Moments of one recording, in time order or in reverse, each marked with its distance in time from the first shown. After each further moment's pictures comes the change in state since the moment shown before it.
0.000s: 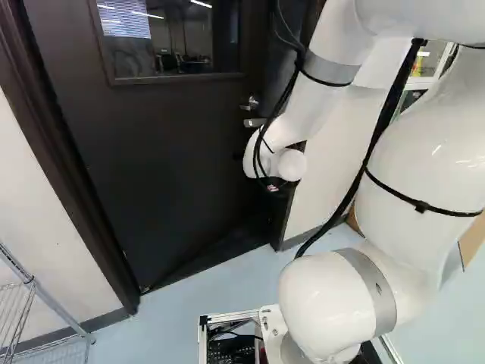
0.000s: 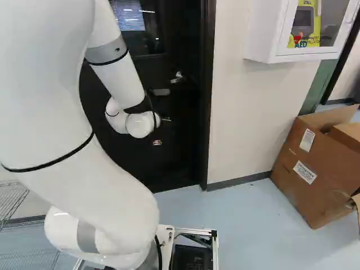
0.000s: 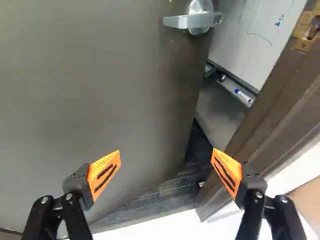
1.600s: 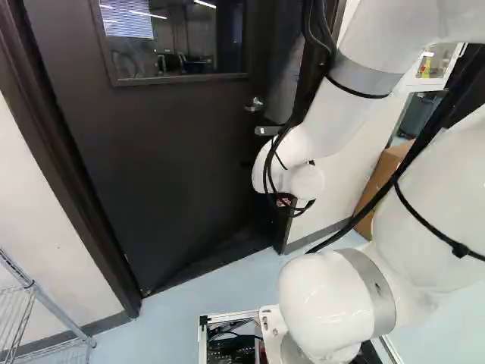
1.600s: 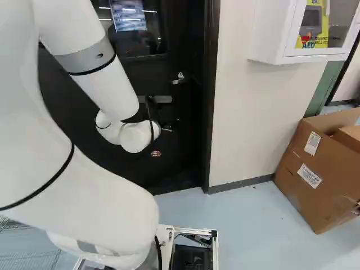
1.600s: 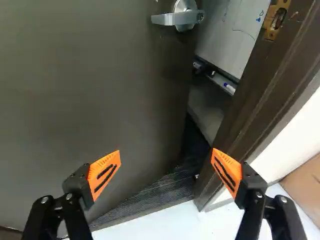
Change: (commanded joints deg) arm -1.7 8.8 8.5 1.1 -0.1 0.0
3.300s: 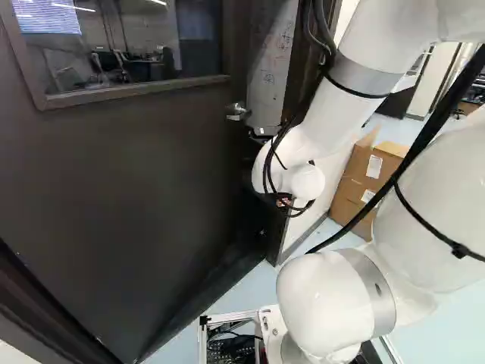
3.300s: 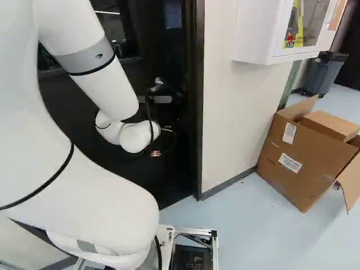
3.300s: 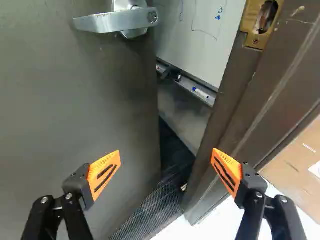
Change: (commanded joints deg) arm 0.0 0.0 0.0 0.0 0.0 0.0
